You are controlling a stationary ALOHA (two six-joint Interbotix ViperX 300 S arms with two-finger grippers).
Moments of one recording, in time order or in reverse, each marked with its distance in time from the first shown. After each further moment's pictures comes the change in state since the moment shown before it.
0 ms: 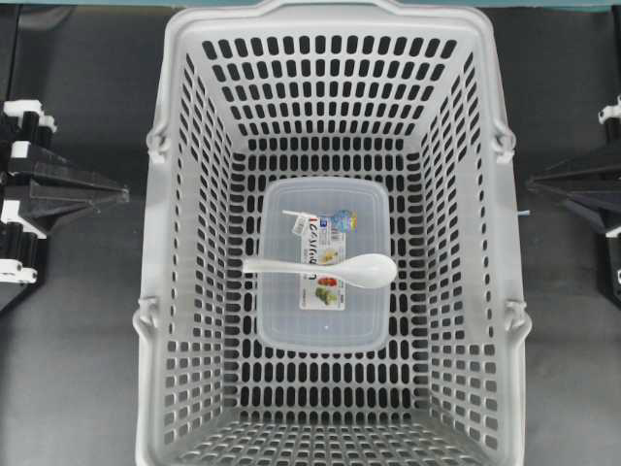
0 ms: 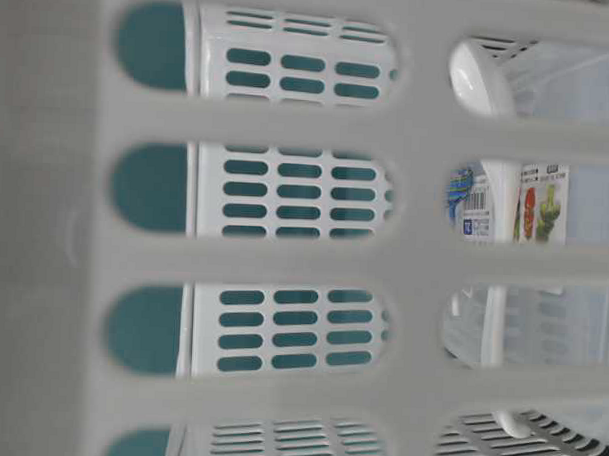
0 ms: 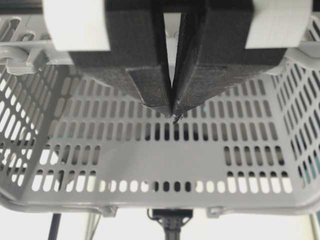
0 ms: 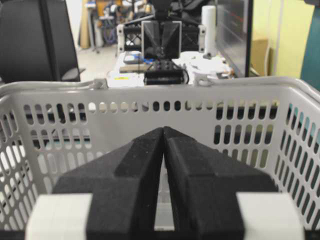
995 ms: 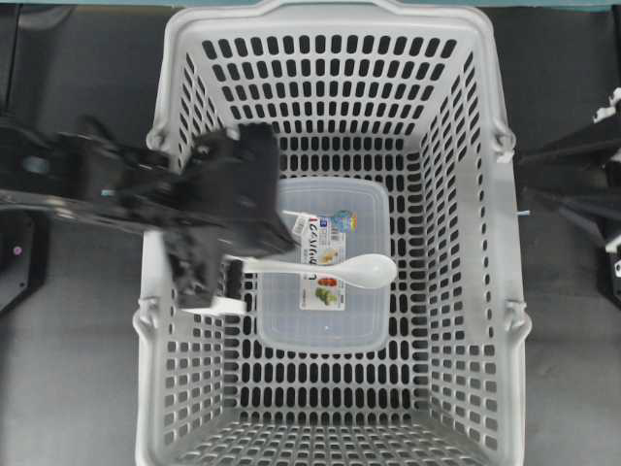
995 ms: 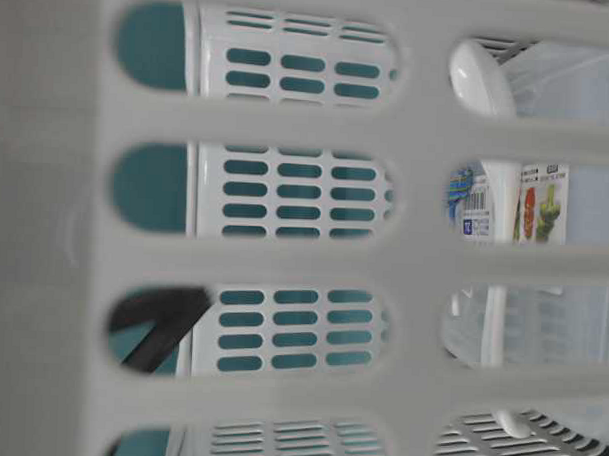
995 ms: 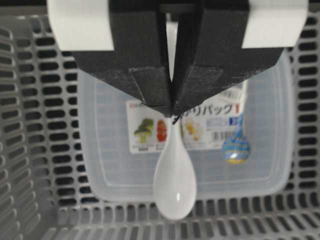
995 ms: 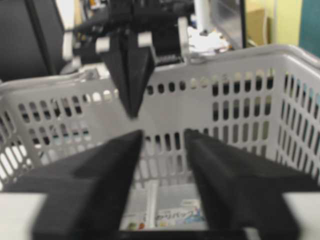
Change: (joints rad) left arm -0.074 0.788 -0.844 0.038 0.925 -0.025; right arm -0.029 0.002 0.000 0.034 0.054 0.080
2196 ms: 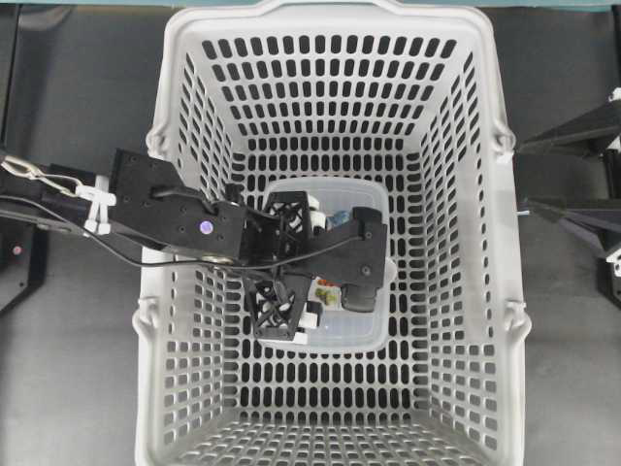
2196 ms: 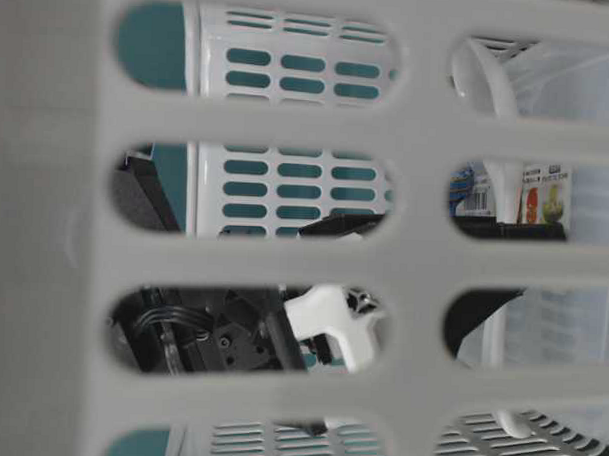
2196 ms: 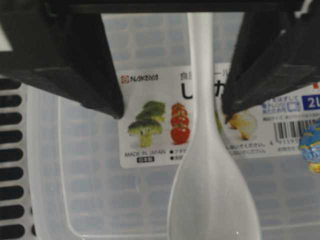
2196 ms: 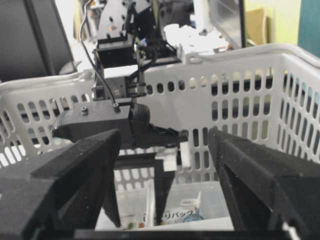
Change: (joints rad) left arm -0.025 0.354 -0.100 0.000 0.058 -0.005; right arm -0.002 0.000 0.003 0.000 0.000 0.002
